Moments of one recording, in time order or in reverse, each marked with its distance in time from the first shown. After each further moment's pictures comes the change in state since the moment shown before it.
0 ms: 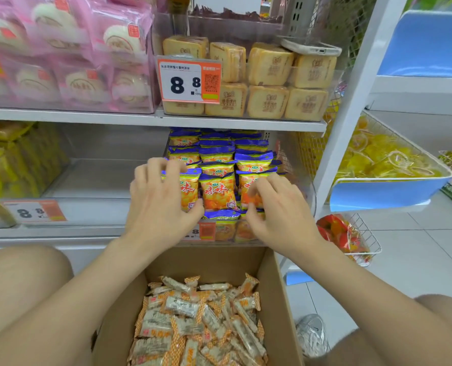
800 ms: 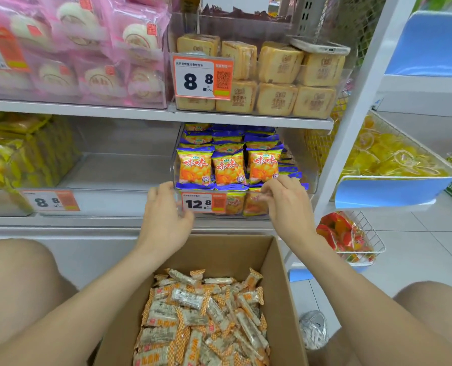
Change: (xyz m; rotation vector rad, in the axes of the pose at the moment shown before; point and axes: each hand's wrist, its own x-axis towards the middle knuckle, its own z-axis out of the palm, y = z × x) left_hand -0.033 -0.011 0.014 -0.445 -0.153 -0.383; right_hand -0.003 0.034 0.048 -0.057 0.077 0.117
